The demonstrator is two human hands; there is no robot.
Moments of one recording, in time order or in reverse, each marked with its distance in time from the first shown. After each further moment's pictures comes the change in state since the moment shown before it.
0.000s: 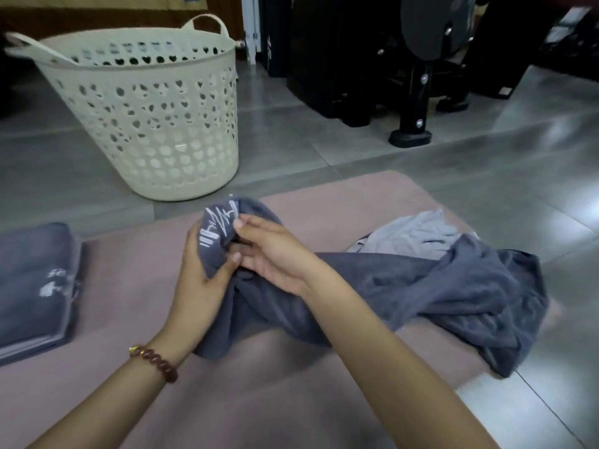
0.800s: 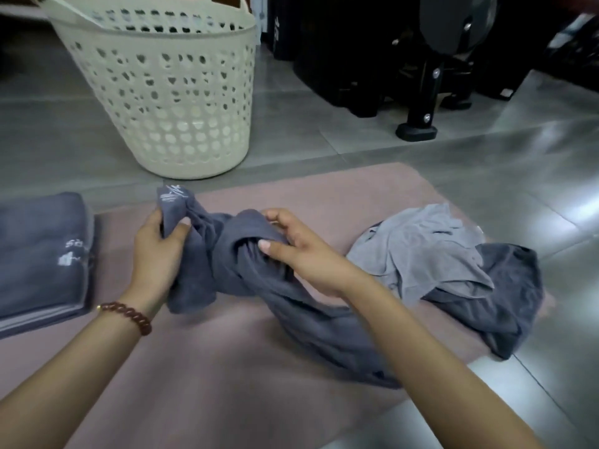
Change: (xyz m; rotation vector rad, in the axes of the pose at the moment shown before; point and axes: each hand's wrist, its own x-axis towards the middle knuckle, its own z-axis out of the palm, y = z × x) left_hand 0.022 -0.026 -0.081 0.102 0.249 -0.251; right_hand -0.025 0.025 0.004 -0.569 -0.042 -0.143
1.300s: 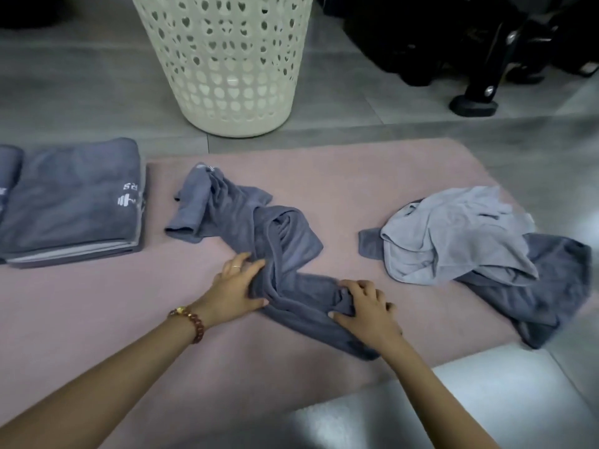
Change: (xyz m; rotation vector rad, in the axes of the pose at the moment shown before) left_hand -0.071 -0.119 -0.013 0.804 -0.788 -0.001; right_hand -0.081 0.147 0.006 -1.006 0.147 0.592
